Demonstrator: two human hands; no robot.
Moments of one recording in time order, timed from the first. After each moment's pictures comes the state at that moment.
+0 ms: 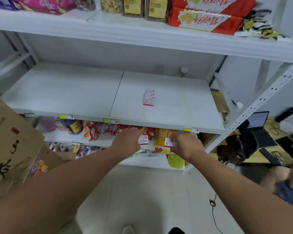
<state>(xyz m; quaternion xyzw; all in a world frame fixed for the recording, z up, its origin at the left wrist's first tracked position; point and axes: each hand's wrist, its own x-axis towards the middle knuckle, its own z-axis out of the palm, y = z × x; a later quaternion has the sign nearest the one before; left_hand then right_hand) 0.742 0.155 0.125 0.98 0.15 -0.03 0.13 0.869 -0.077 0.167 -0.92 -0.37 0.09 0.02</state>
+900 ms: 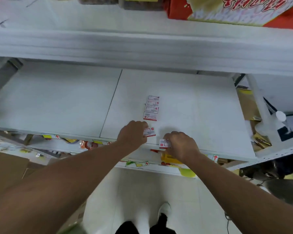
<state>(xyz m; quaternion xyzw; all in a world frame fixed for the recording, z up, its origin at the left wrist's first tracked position) 0.945 0.242 0.082 0.97 0.21 -0.03 0.14 1.048 0.041 0.092 -0.89 -0.43 0.15 0.05</state>
